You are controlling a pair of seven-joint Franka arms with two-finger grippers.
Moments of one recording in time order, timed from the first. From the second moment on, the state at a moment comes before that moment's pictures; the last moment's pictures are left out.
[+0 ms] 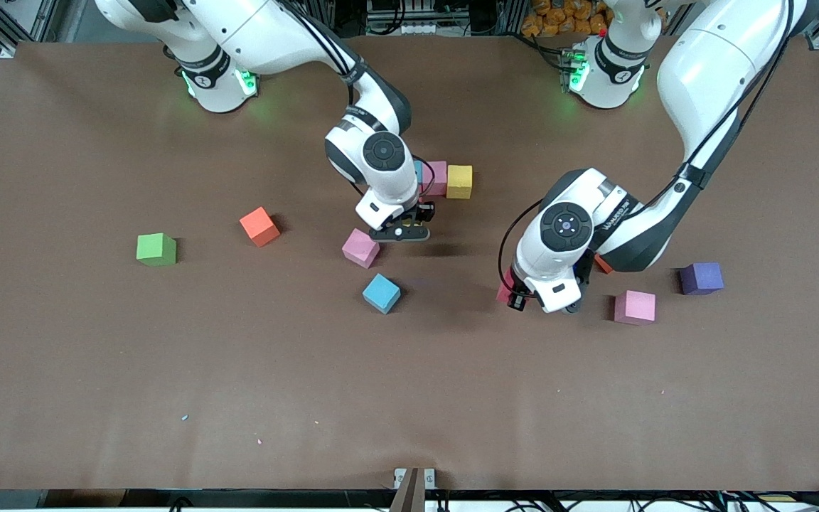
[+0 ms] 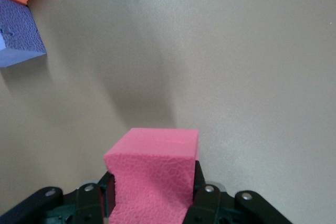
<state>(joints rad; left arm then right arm) 0.10 0.69 -0.72 -1.63 0.50 2.10 -1.97 0.66 0.64 0.21 -1.76 -0.04 2.41 0.86</state>
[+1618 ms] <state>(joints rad) 0.10 0.68 -0.74 -1.61 0.47 2.09 -1.97 0.65 0.63 0.21 -1.76 -0.04 2.41 0.87</state>
